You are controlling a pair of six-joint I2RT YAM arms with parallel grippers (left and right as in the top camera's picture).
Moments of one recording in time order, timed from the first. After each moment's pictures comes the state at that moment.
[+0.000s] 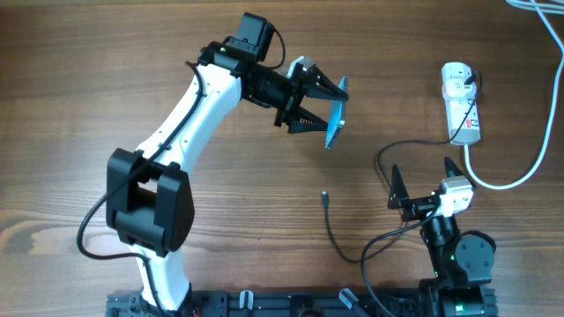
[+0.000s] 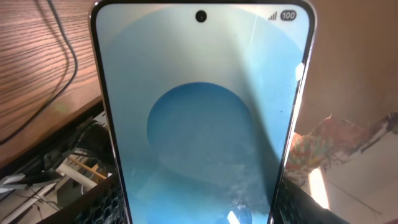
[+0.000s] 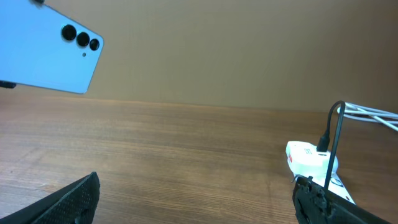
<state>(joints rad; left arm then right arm) -0.39 2.00 1.71 -0.93 1.32 -0.82 0.06 0.02 0.01 0.00 -0.09 0.00</state>
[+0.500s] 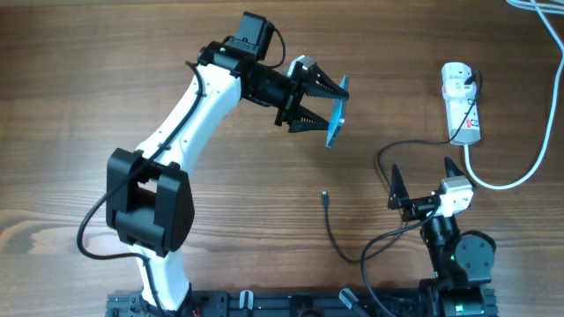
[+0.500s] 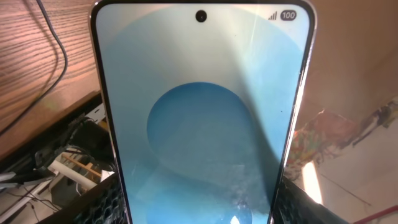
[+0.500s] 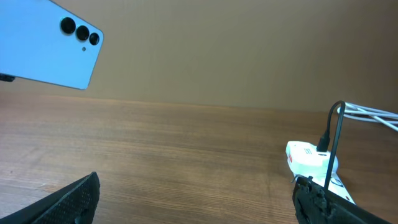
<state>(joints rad) -0.39 2.00 1.71 -0.92 1.35 -0.83 0.06 0.02 0.01 0.00 -0.08 0.00</state>
